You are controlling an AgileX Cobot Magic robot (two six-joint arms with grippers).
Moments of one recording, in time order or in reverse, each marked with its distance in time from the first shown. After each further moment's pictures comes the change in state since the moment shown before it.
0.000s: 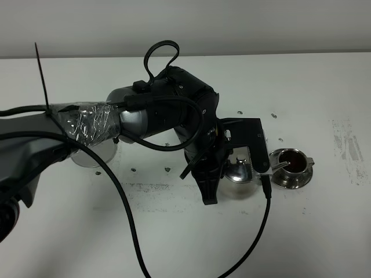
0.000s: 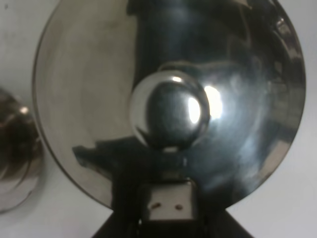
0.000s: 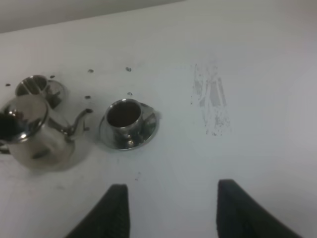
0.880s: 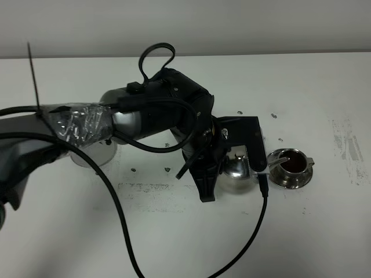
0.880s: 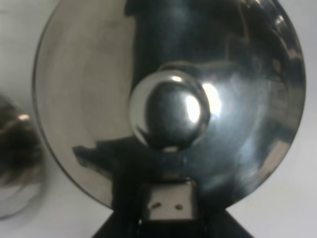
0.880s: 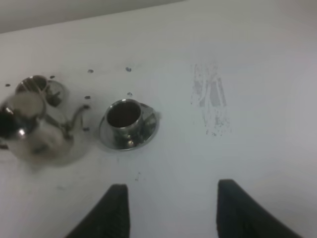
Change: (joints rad) left arm 0.004 -0.052 0.034 0.033 -0.039 0.000; right arm 0.000 0.000 0.000 0.000 0.000 0.000
